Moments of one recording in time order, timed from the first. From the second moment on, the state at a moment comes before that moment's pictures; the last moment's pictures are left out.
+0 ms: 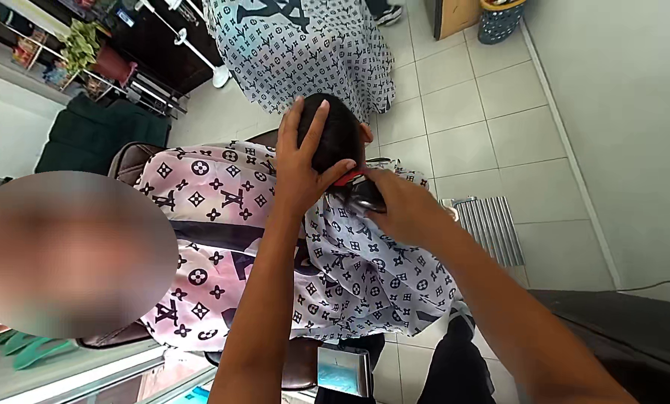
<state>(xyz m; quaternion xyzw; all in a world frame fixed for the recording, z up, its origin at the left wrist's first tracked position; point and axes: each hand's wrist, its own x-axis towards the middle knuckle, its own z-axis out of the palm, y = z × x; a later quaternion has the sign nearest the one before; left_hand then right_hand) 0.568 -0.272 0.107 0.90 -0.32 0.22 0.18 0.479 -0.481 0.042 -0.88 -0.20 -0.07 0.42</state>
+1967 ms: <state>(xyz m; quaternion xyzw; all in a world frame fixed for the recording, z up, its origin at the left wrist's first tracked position) 0.418 0.345 0.218 0.88 -0.39 -0.04 0.28 0.264 0.080 0.192 -0.52 -0.05 0.33 0.78</state>
